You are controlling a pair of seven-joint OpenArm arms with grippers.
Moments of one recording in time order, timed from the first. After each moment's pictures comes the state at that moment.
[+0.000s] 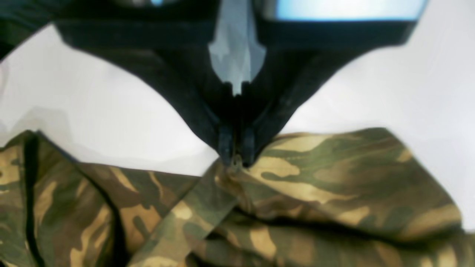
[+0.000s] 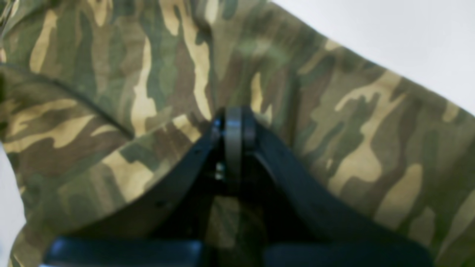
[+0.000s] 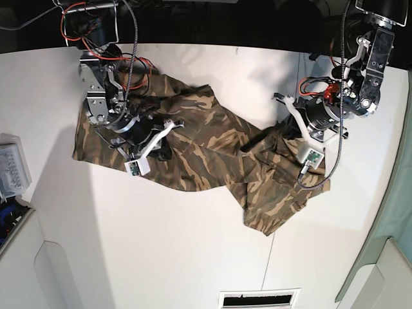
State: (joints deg) left arm 10.1 -22.4 6.7 92.7 -22.7 -13.7 39.5; right arm 3.6 2.2 -2.4 57.7 4.3 24.7 -16.2
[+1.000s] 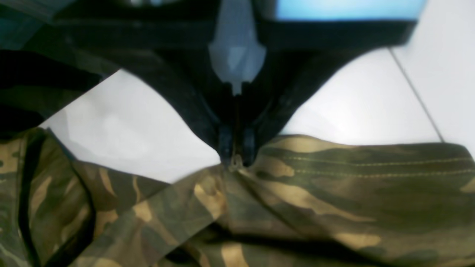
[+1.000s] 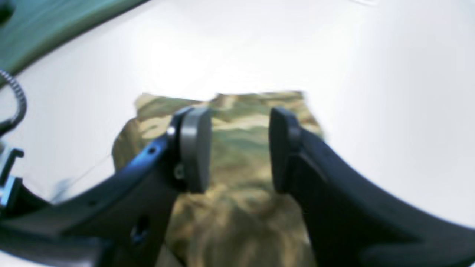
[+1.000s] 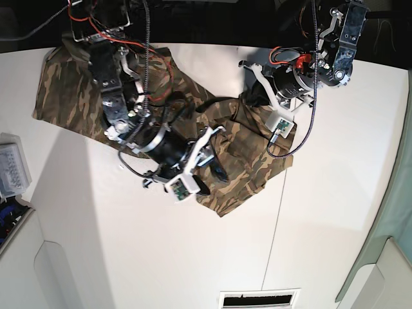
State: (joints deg) left arm 15.6 -14.4 6.7 92.7 -22.6 -18.9 39.8; right arm 4.6 -2.2 -15.9 80.5 1.1 28.8 -19.8
